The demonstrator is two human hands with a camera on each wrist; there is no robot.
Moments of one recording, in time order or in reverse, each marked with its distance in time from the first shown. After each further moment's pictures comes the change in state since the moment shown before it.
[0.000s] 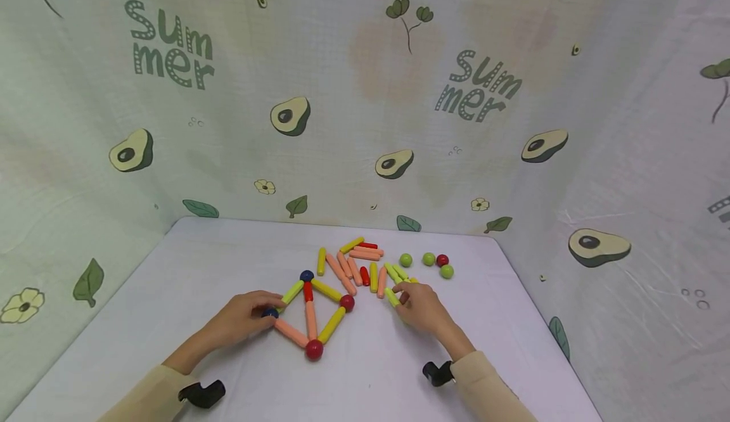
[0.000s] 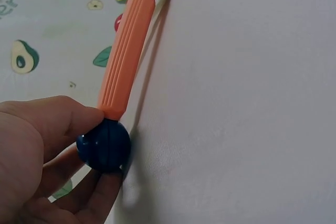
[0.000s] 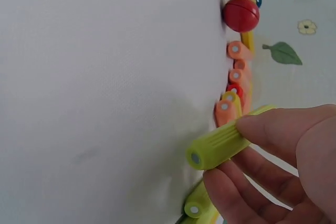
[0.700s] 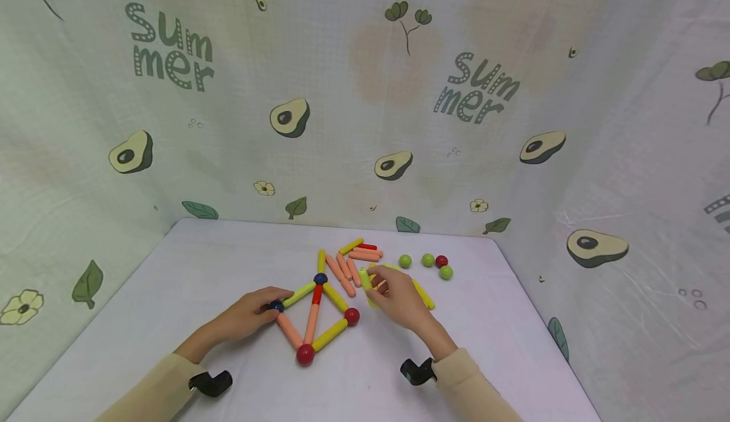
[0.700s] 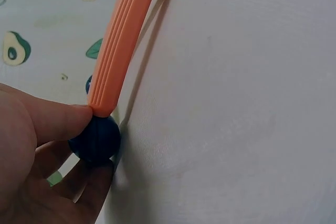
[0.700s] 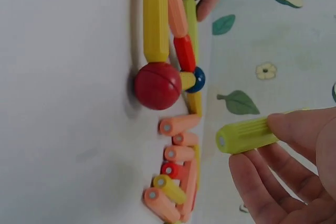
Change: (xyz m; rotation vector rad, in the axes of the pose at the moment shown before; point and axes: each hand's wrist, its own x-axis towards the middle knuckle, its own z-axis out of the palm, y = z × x) left_hand 0.016 -0.008 0.002 -0.041 -0.115 0.085; right_hand 0.004 -0.059 -0.001 0.190 0.120 -0.189
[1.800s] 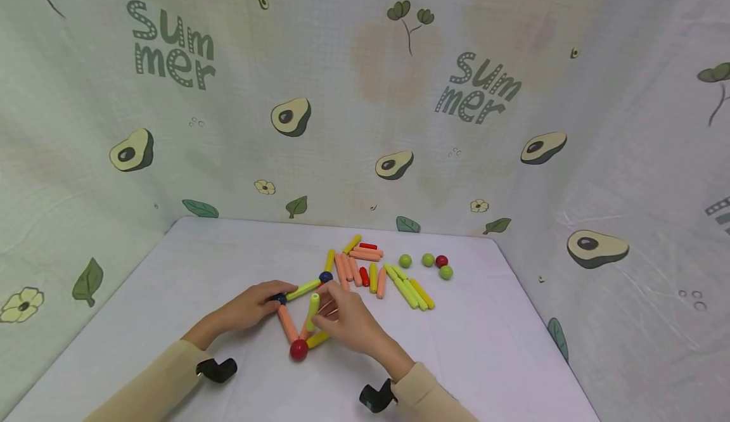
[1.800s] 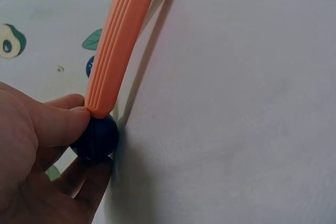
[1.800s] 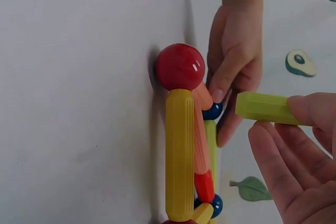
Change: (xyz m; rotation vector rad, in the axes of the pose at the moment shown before) left_hand 0.018 -0.008 -0.006 0.031 -0.035 0.000; right_hand -0.004 -0.056 0.064 0.274 -0.201 -0.158
